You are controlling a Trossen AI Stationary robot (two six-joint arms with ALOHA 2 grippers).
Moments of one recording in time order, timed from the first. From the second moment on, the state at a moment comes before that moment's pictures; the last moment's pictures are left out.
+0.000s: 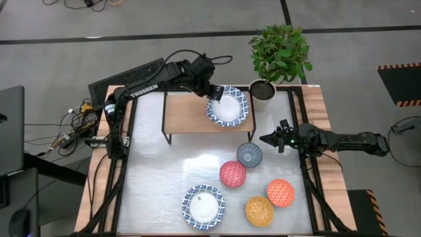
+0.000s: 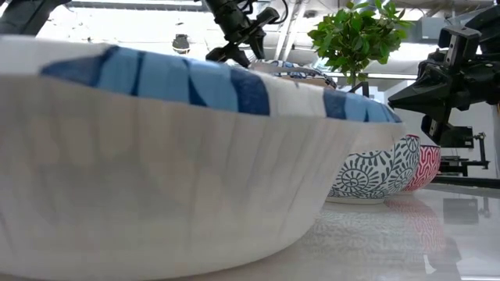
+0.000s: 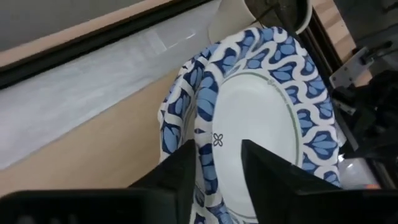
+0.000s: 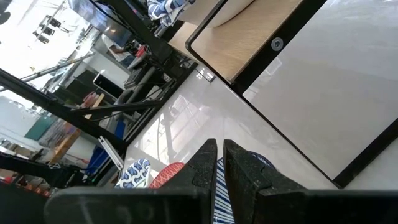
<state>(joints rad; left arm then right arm) 0.43 1.92 2.04 -0.99 0.02 -0.66 -0.09 0.18 0.03 -0.04 0.03 0.83</state>
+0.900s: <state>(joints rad) 0.03 1.80 2.04 -1.47 0.02 -0.49 -0.09 0.18 0.03 -0.04 0.03 0.84</state>
